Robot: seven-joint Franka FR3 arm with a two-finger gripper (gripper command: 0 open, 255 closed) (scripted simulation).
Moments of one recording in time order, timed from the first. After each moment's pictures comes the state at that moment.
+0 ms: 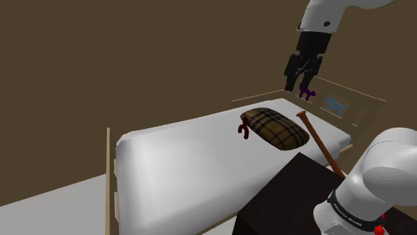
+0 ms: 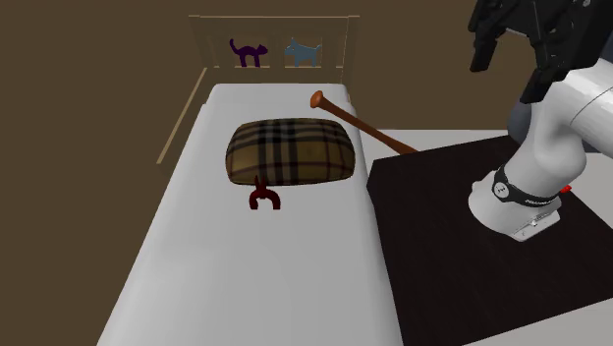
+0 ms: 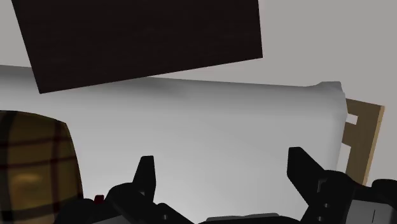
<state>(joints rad) 0.02 -0.81 -0.07 -2.38 0.10 1.50 0.08</state>
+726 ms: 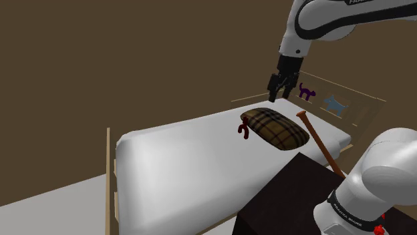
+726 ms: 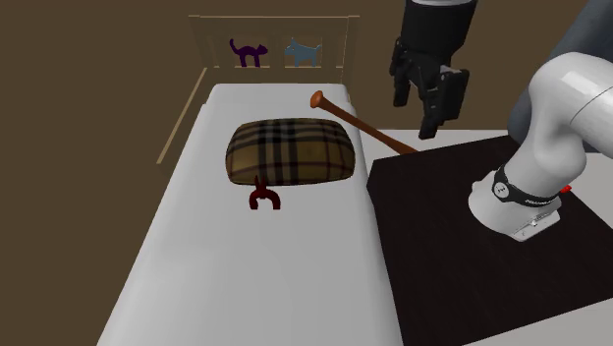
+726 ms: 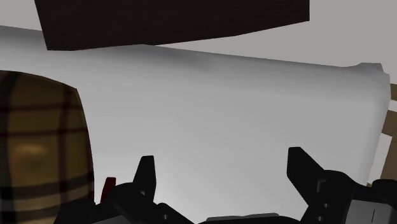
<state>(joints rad) 0.00 -0.60 -0.14 -2.45 0.03 1.79 -0.05</state>
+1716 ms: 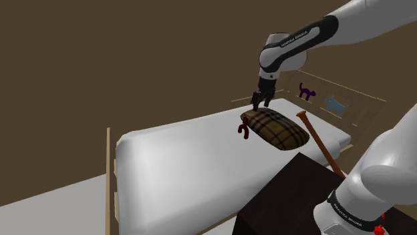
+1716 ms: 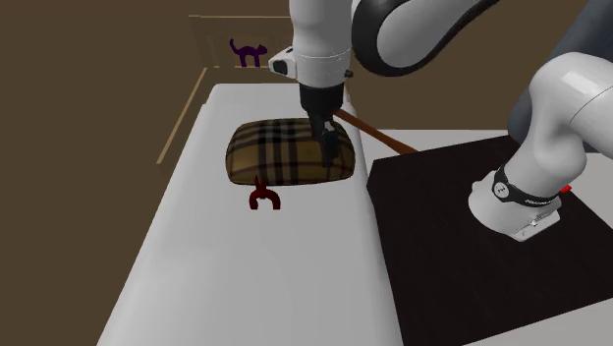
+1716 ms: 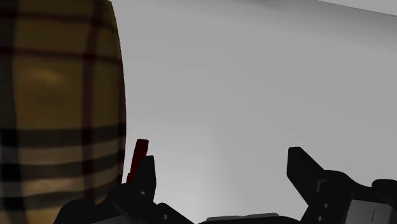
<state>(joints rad) -0.02 -0.09 -0.27 -2.33 0.03 2.19 -0.27</state>
